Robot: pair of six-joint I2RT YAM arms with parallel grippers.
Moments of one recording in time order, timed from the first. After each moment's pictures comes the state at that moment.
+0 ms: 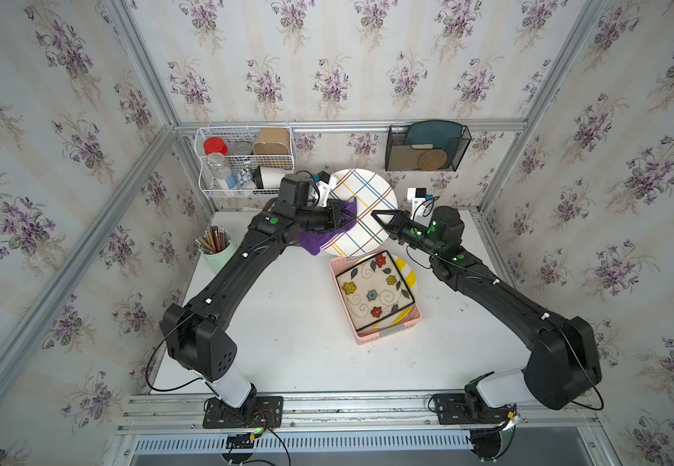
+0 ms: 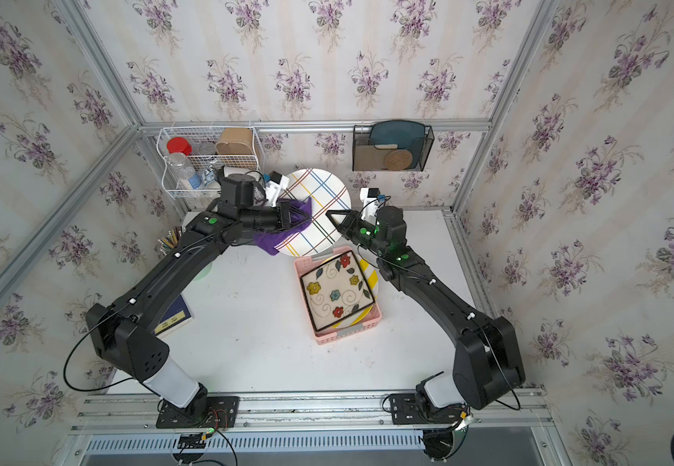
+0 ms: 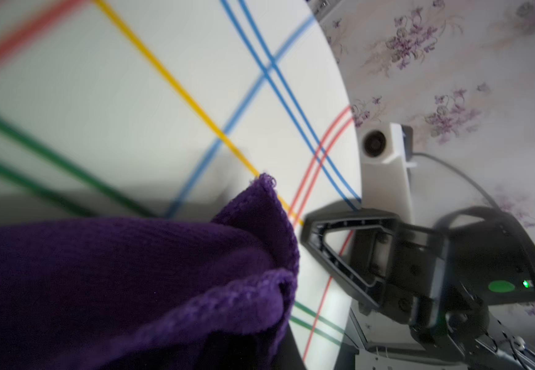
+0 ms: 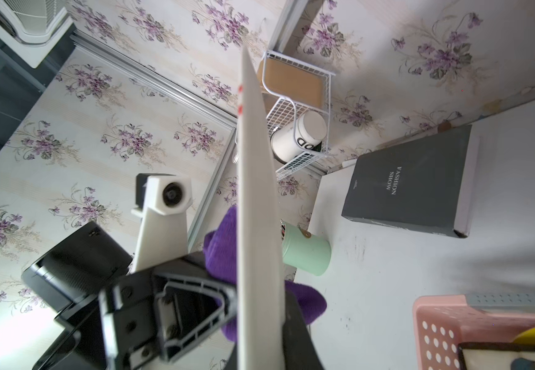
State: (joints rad) left arm -0.49 1.67 1.68 -0.50 0.69 -0.59; right arm 0.47 1.49 1.15 0.29 -0.48 1.07
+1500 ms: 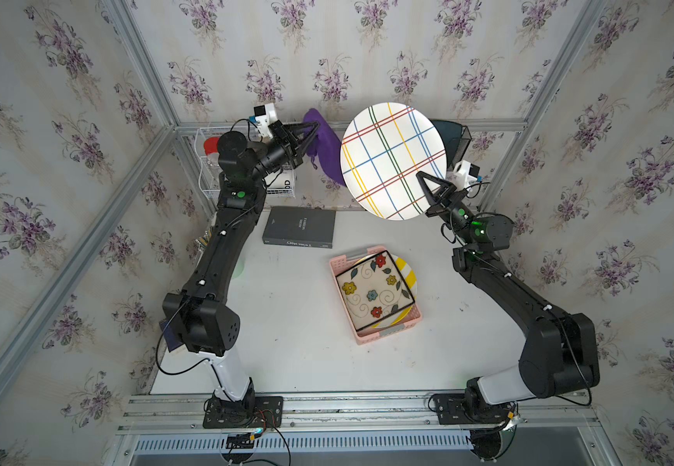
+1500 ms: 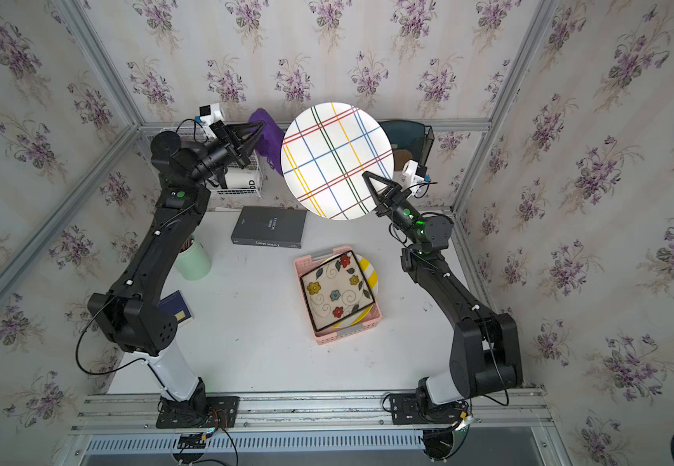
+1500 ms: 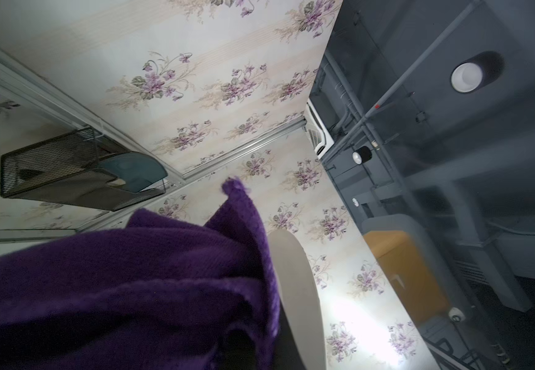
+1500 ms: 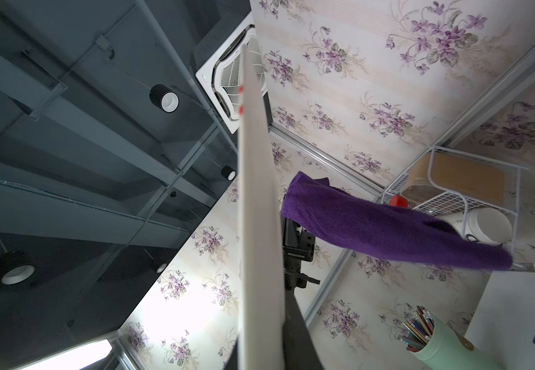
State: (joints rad) left arm -0.19 1.82 2.01 0.31 0.78 -1.60; right arm 0.22 1.49 1.10 1.15 -0.65 1.65
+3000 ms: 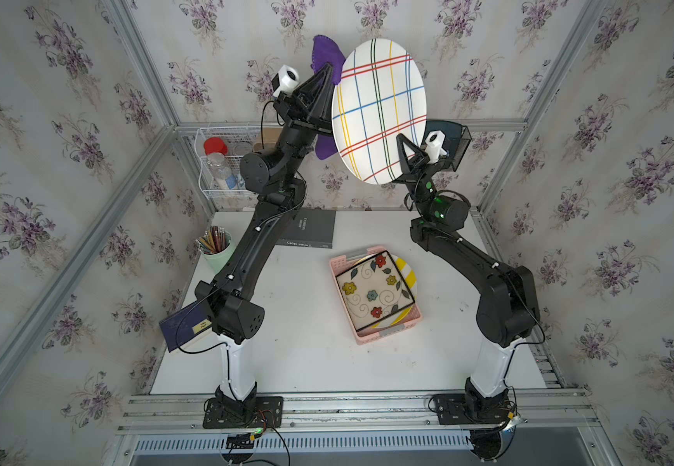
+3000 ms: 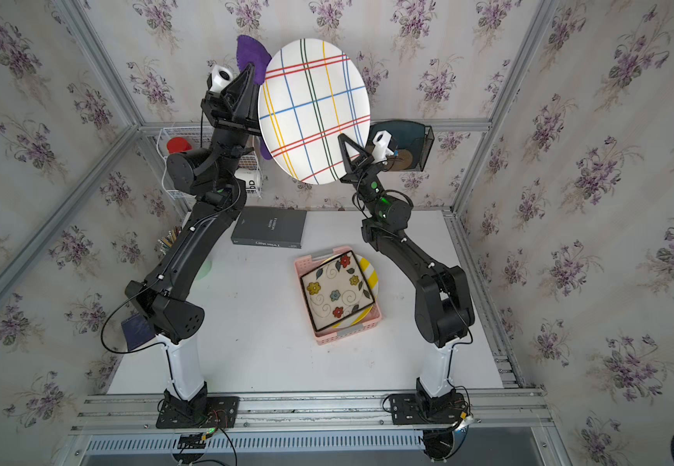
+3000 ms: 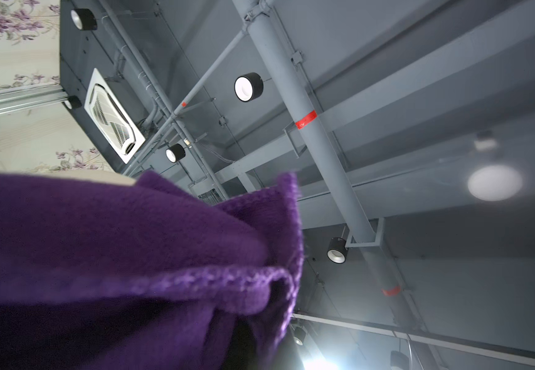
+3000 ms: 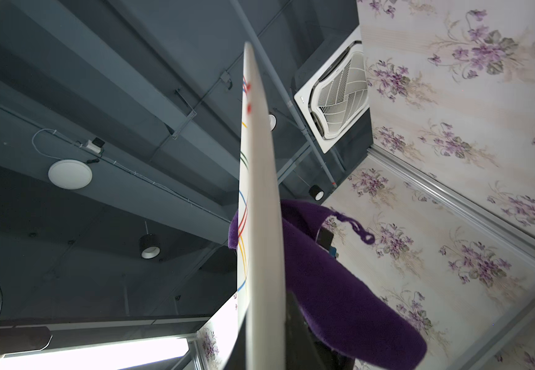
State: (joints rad) left arm -0.47 1.98 2.28 0.88 0.43 -2.06; right arm 0.40 1.94 1.69 1.40 -0.41 1.77
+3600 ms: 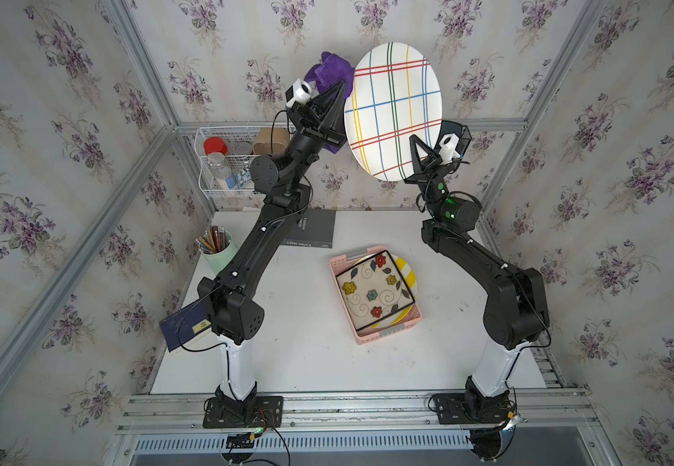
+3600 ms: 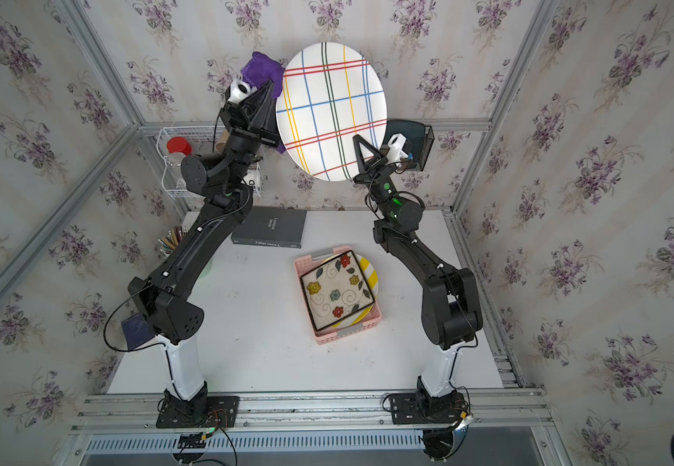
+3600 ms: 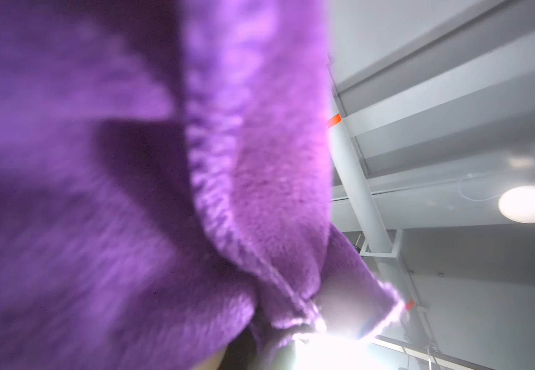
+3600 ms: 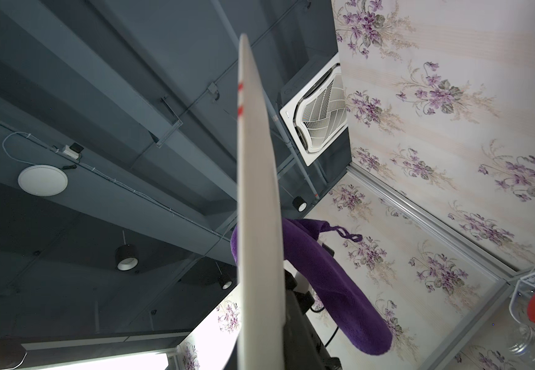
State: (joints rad) left arm -0.45 1.97 2.19 0.88 0.50 -2.06; right arm 0.34 1.83 1.47 1.41 -0.41 1.76
